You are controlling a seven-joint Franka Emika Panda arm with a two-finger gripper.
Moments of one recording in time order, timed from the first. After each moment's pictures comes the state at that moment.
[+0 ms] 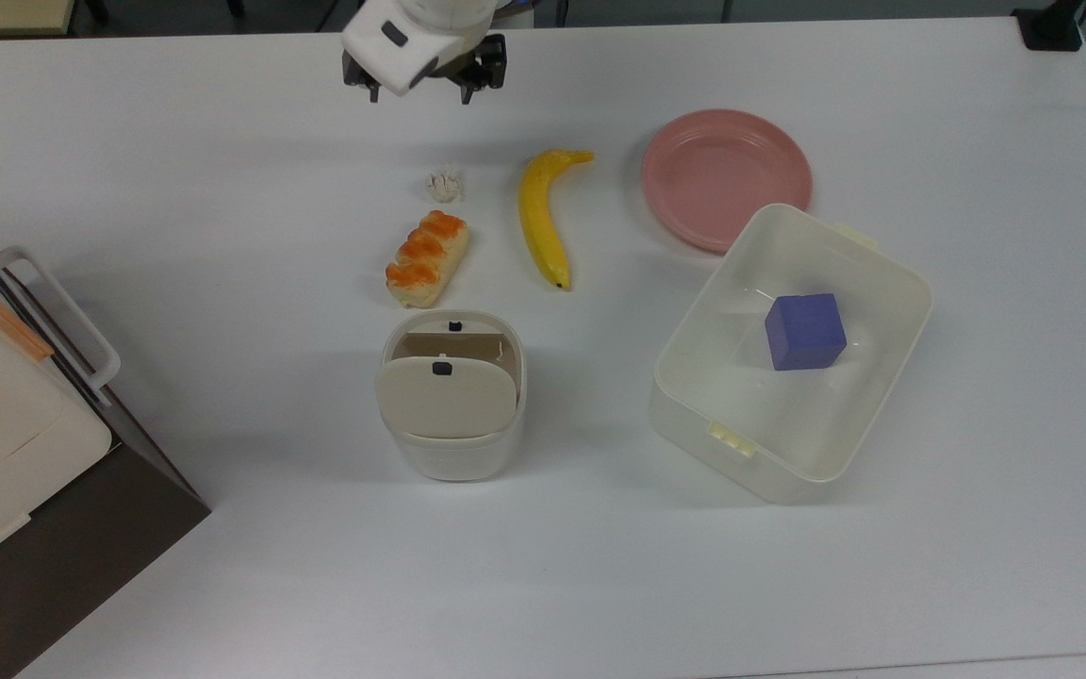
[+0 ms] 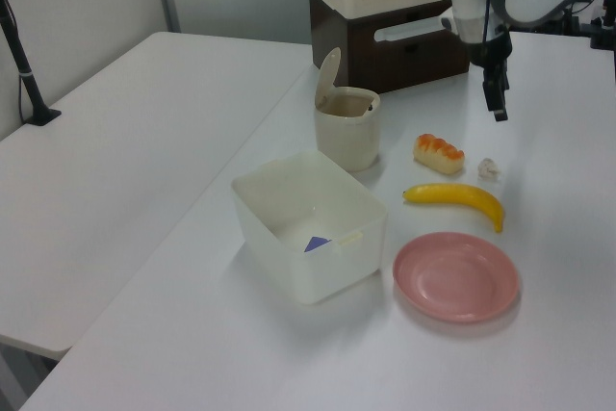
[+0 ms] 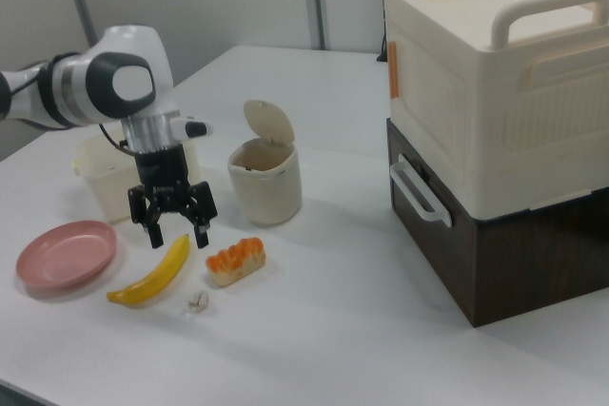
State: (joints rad) arm 0.02 -0.02 0.04 -2.04 -0.22 1.73 -0.01
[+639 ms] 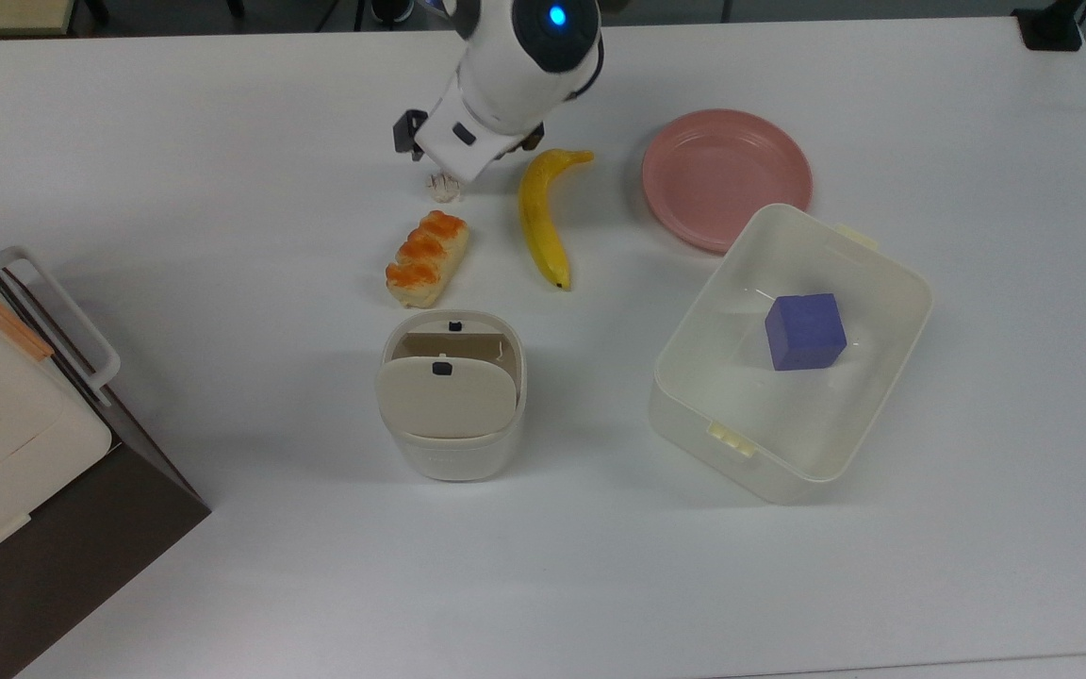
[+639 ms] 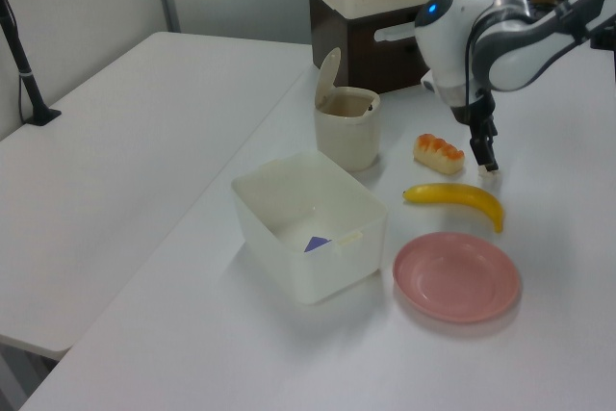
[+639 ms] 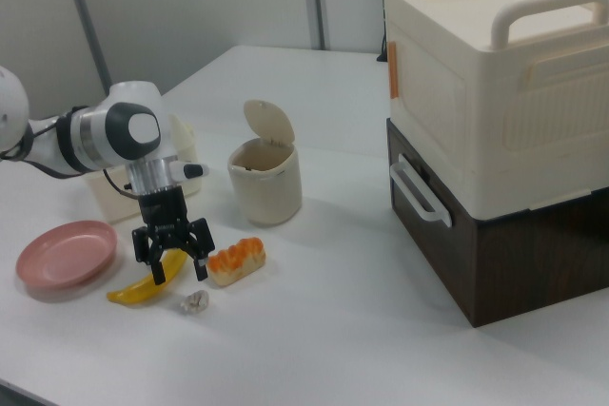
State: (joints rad) arm 0.06 0.16 0.09 -2.06 -0.30 1.83 0.11
